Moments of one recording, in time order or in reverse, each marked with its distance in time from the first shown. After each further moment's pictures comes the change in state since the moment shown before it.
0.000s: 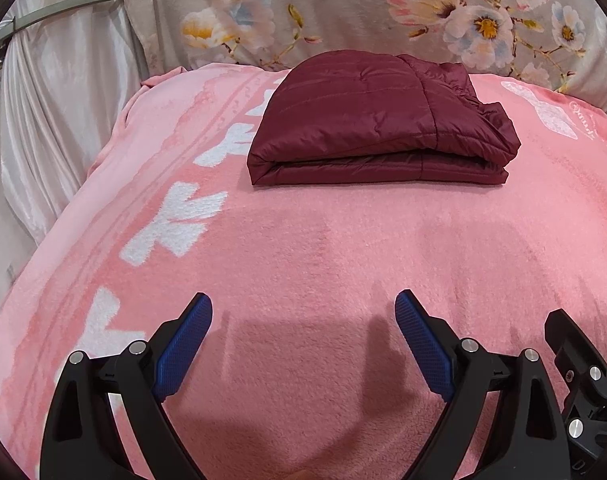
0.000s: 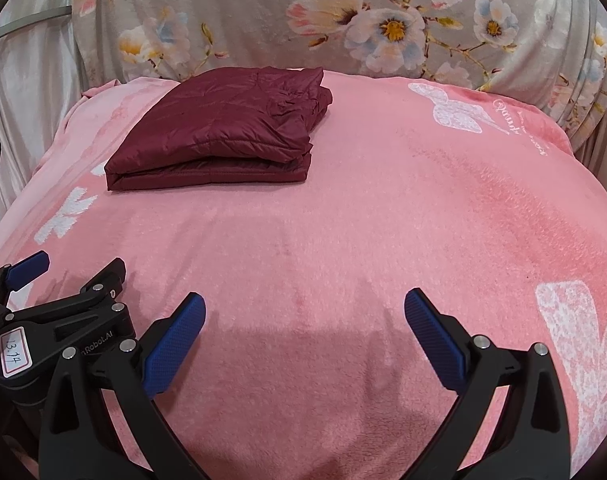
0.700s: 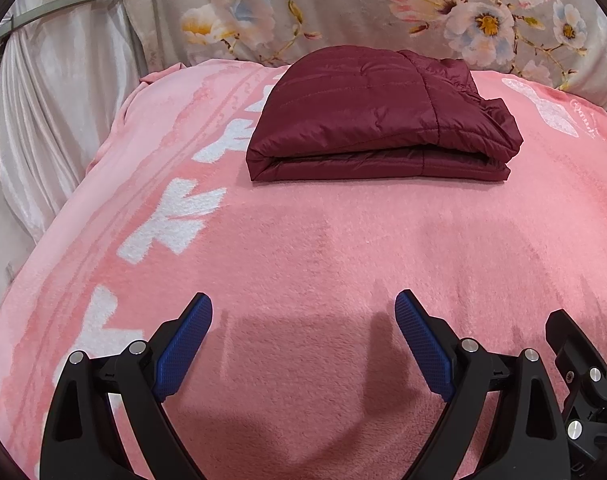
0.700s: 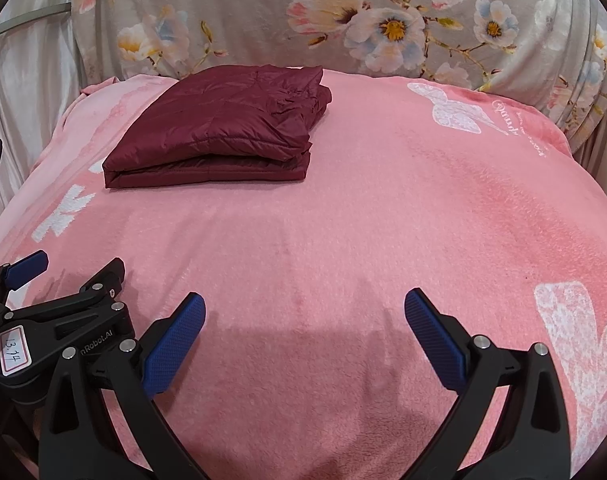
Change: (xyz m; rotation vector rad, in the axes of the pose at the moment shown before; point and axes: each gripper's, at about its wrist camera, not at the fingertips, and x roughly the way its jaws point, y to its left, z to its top) left arm 0.002 -0.001 -0.001 -0.005 0.015 0.002; right arm 0.002 -0.001 0.001 -0.005 0.009 -0.005
